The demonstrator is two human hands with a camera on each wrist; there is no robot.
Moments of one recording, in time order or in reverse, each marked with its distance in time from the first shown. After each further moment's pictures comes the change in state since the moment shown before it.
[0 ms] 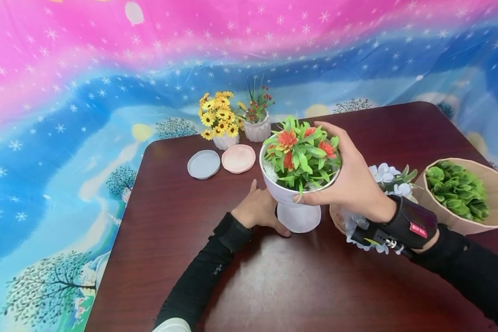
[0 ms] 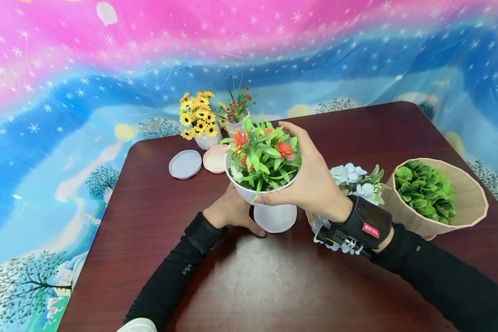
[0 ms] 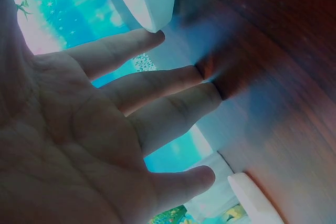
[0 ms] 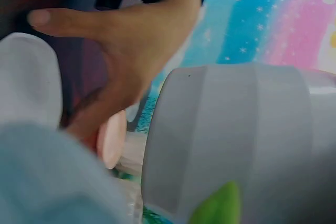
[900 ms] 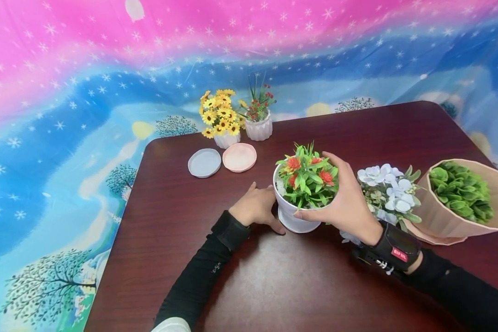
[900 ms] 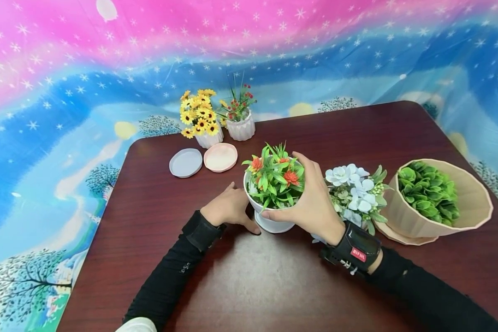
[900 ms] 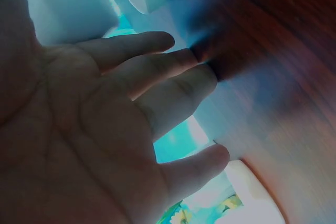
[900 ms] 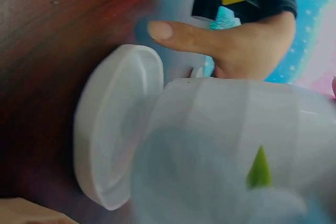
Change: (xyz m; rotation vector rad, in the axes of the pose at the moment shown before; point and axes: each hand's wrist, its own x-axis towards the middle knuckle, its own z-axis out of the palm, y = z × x) left_hand 0.004 -0.004 -0.005 0.098 -0.091 -0.073; right_hand -0.037 0.053 0.025 -0.220 0.078 0.175
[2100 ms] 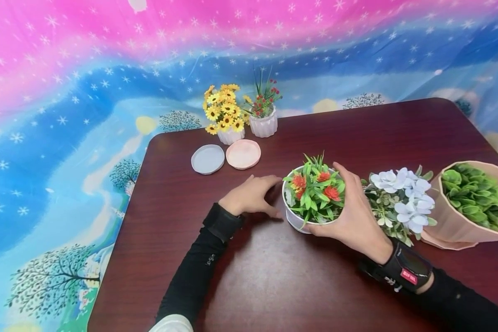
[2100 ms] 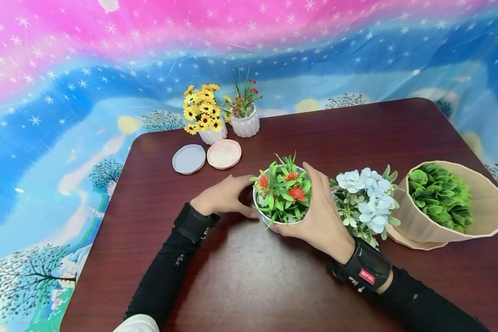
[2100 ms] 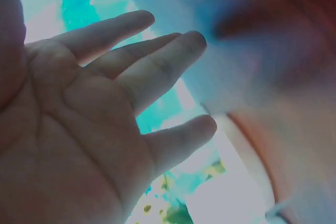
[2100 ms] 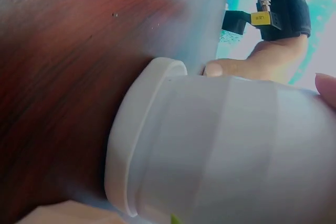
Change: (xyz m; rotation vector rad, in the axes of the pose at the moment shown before) left_hand 0.011 -0.044 -0.012 -0.124 0.079 0.160; right_hand -0.021 0.009 0.002 -0.111 -0.063 0.050
